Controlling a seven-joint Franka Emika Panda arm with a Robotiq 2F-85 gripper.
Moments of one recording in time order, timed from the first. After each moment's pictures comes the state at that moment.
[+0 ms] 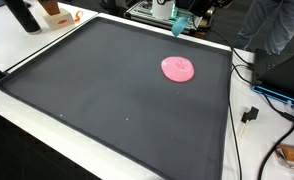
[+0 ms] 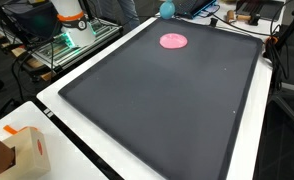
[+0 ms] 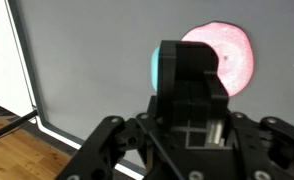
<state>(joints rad) 0.32 0.03 0.42 -2.08 -0.50 1.88 0.82</state>
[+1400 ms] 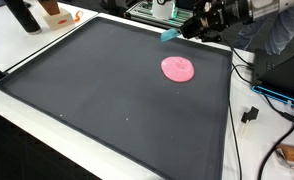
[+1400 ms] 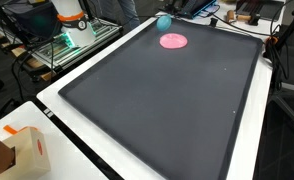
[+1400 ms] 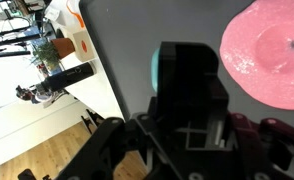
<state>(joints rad) 0.58 0.50 0.29 -1.71 -0.74 1.42 1.35</state>
